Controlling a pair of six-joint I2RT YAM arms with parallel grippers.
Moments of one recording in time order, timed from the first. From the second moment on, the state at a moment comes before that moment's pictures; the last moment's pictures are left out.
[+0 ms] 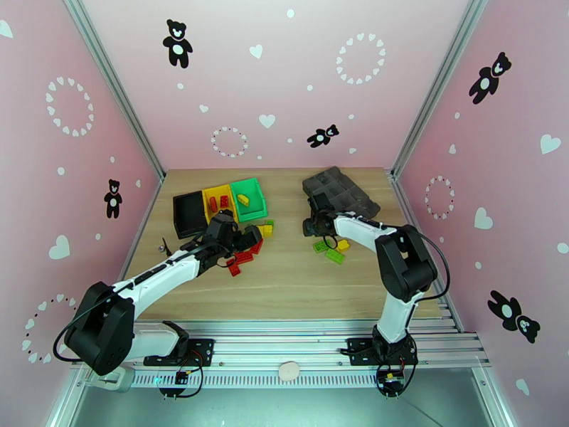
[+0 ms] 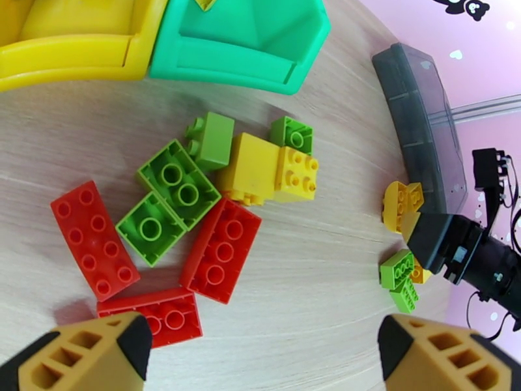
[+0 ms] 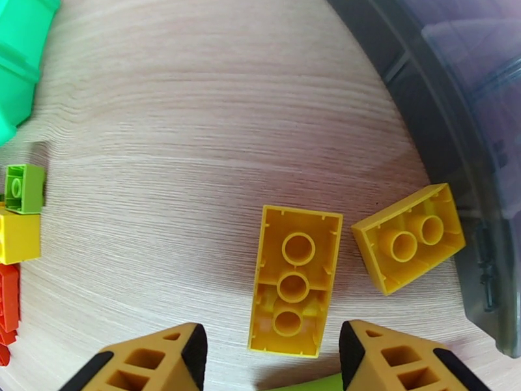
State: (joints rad) left arm -0.50 1.34 0.76 -0.18 0.08 -0.86; right arm 0.45 1.86 1.20 -0.43 0.11 0.31
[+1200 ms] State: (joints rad) left arm -0.44 1.24 0.76 -0.26 0.04 -0.83; right arm 0.45 1.96 1.24 -0.42 0.10 0.32
